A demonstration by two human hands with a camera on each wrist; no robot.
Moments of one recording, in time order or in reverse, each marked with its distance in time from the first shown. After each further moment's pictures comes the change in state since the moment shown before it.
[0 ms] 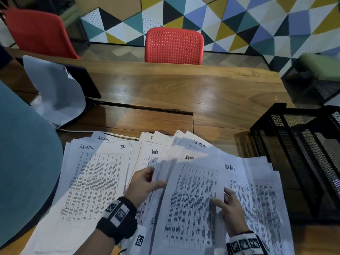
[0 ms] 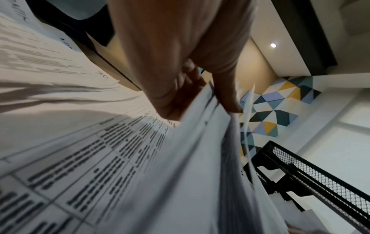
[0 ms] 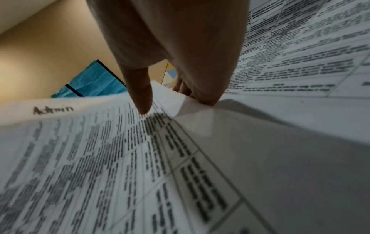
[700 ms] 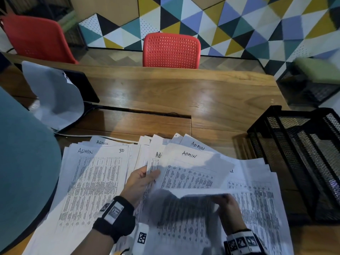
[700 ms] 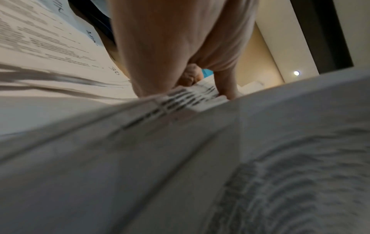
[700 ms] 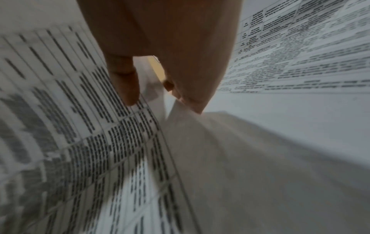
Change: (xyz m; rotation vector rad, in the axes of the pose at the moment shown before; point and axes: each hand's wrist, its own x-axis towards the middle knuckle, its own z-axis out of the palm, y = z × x) left_hand -0.004 0.024 0.001 -0.248 -0.065 -0.019; right_hand 0.004 -0.011 0.009 0.070 -0.027 -0.105
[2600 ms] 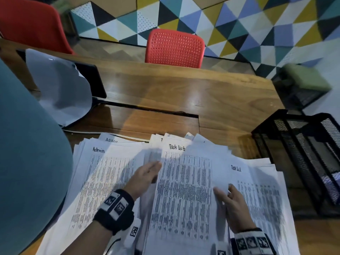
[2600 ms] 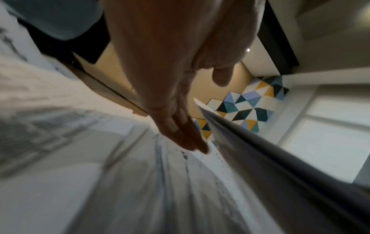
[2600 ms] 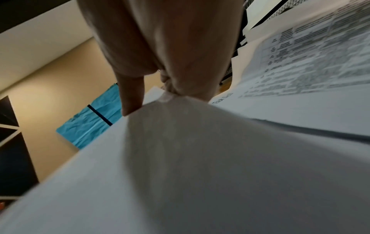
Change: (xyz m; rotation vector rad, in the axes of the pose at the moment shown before) left_hand 0.005 0.019 -0.058 0.397 -0.022 -0.090; right_hand -0.042 -0.034 0.061 -0.071 -0.059 -0.044
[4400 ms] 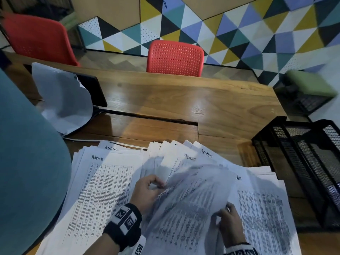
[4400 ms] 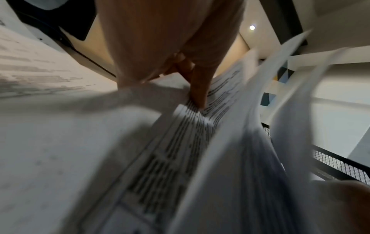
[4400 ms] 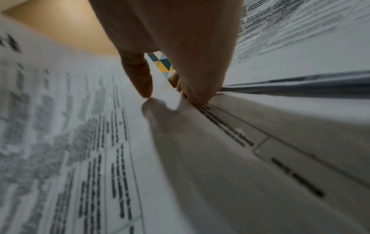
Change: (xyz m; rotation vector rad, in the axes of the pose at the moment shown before) left_hand 0.013 -0.025 0.028 0.113 0.211 0.154; right_hand 0.024 0.059 -0.022 0.042 0.231 0.181
